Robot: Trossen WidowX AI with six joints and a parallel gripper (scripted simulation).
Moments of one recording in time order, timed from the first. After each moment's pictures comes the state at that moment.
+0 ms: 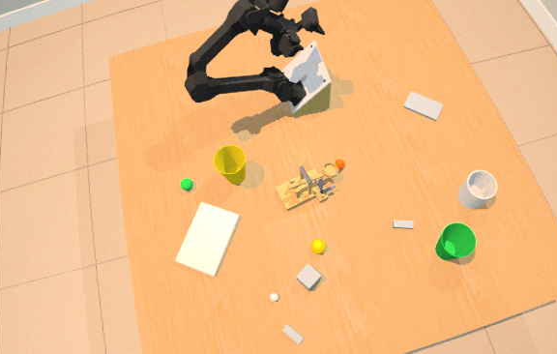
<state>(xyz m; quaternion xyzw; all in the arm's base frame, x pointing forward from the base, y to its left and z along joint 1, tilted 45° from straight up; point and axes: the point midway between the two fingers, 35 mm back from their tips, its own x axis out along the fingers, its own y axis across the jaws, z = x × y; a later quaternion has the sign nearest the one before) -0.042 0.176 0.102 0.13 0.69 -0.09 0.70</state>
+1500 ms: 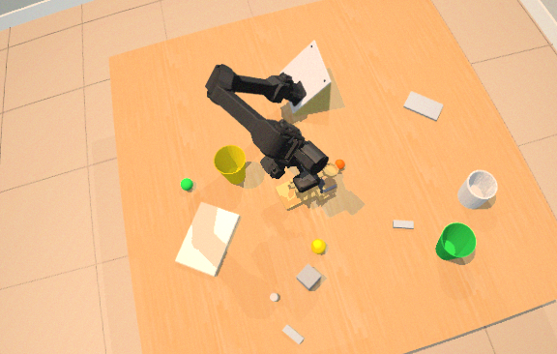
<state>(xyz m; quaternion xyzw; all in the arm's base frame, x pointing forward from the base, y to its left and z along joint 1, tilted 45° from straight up) 0.309 -0.013 0.147 0.24 0.33 -0.64 0.65</state>
